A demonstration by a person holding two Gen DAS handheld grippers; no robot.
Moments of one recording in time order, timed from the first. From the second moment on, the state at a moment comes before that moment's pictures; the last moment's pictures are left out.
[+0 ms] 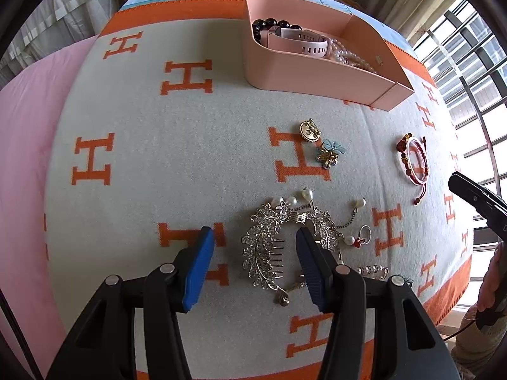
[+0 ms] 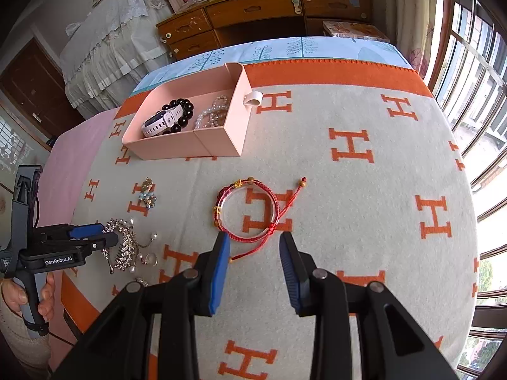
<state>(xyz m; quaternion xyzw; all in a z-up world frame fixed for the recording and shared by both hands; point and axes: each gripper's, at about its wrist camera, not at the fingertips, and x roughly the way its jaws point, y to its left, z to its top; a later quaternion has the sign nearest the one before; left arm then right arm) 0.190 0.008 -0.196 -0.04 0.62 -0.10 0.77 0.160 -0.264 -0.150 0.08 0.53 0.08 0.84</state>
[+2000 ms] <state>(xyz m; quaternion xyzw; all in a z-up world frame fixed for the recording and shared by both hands) 0.348 -0.018 -0.120 -0.12 0.53 -0.05 0.84 0.301 -0.225 -0.104 0.11 0.46 0.05 0.88</state>
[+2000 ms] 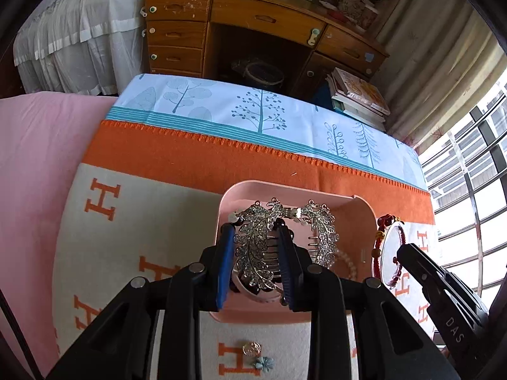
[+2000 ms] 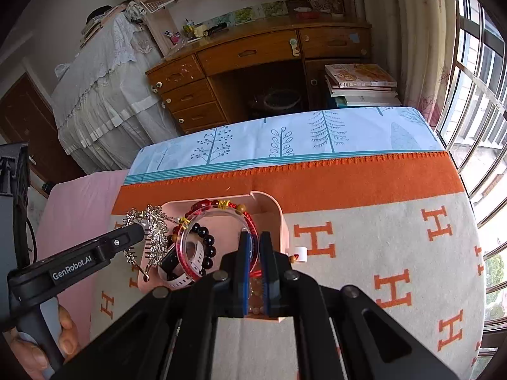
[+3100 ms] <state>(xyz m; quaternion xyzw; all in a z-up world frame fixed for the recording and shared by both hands) 0.164 -0.015 -0.069 -0.01 0.42 -0.07 0.90 0.195 -0.205 -0.086 0.08 0.44 0.09 0.89</state>
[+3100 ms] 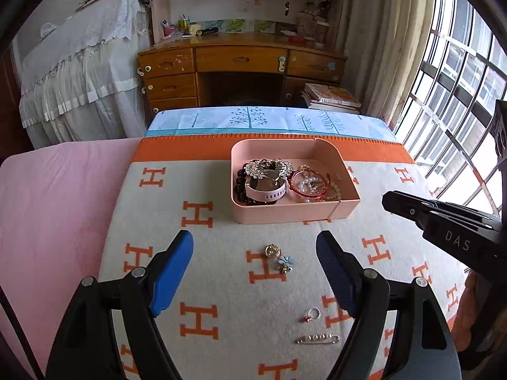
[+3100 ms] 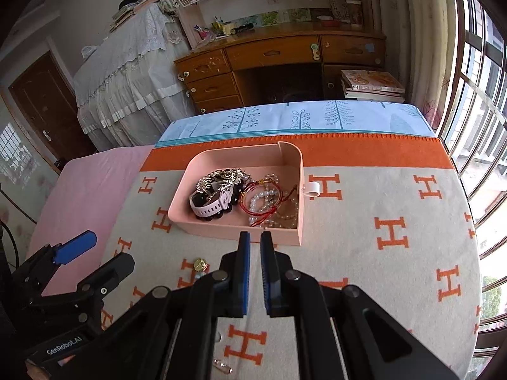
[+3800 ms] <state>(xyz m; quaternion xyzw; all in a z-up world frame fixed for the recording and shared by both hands) 0.034 0.001 -0.035 -0.02 0.37 -0.08 0.93 0.045 -0.195 -0.032 0.06 0.36 0.09 0.93</state>
